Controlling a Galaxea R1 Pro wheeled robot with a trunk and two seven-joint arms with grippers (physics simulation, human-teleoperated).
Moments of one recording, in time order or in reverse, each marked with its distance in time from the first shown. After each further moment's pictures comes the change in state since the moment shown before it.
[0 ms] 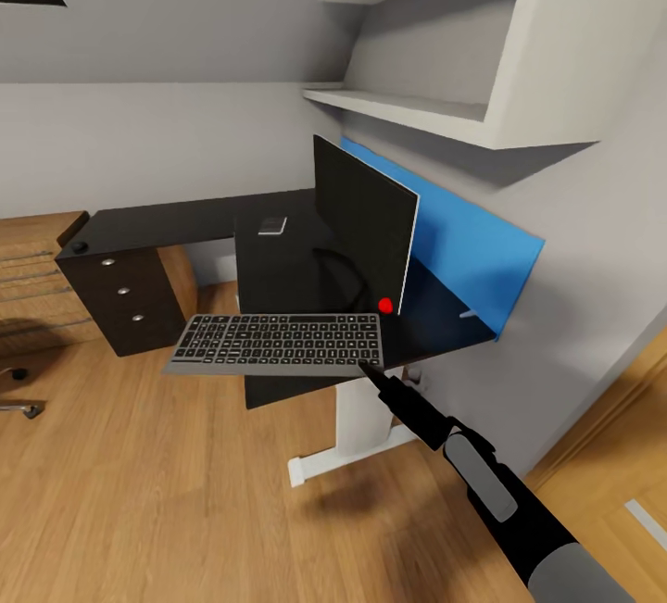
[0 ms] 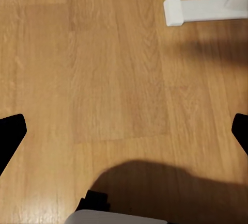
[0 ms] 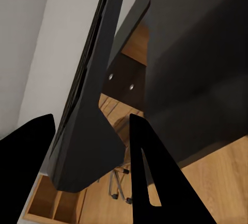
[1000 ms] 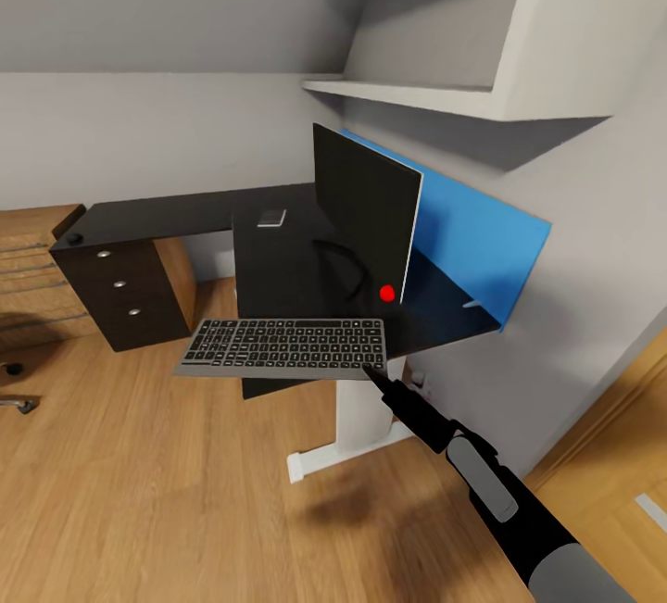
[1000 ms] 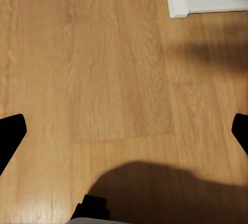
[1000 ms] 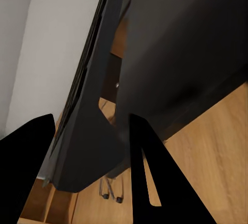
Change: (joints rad) left arm 0.000 -0.001 -0.001 0.000 0.000 0.002 0.000; right arm 0.000 -0.001 -0.015 0.040 0.006 -0.003 0.003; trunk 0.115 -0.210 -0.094
